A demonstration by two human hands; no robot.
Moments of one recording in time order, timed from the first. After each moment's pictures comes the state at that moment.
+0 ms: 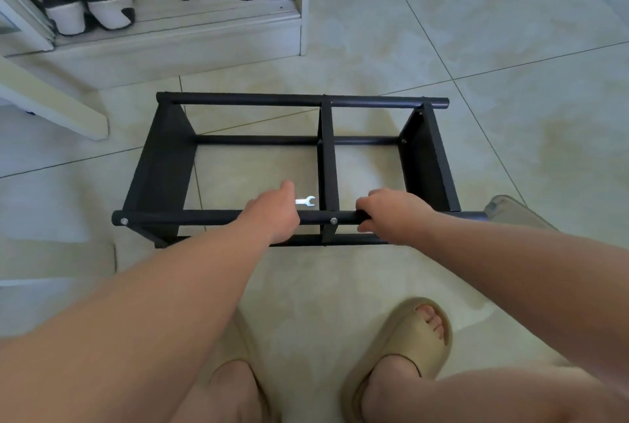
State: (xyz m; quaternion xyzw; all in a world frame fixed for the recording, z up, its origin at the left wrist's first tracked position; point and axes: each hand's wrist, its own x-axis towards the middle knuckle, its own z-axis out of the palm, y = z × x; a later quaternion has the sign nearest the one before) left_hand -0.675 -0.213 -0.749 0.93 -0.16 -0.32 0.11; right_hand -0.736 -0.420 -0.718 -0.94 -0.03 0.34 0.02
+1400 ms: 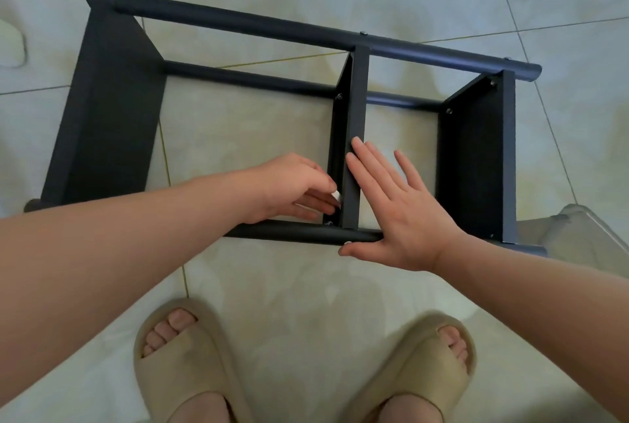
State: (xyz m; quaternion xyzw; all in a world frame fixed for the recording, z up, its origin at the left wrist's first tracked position) left_hand -0.614 -0.228 -0.807 0.64 0.06 -0.57 0.51; right_hand -0.719 -0.422 -0.810 -0.97 -0.18 0.13 0.08
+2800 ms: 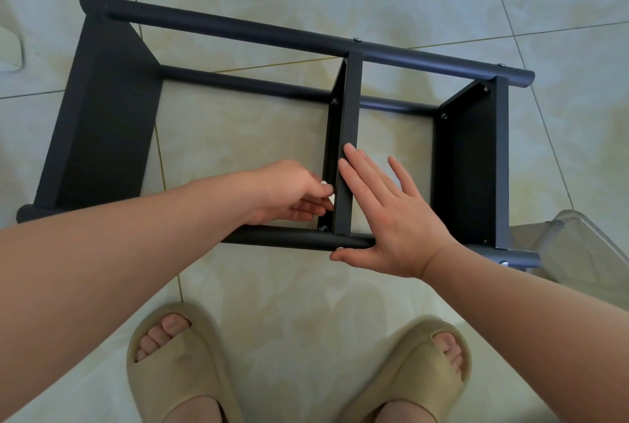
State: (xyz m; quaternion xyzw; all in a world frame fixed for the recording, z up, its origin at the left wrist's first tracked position) left_hand -0.612 -0.238 -0.811 0.63 0.09 -0.58 0.50; right_hand -0.718 -0.420 -0.808 -0.97 -0.17 0.14 0.06
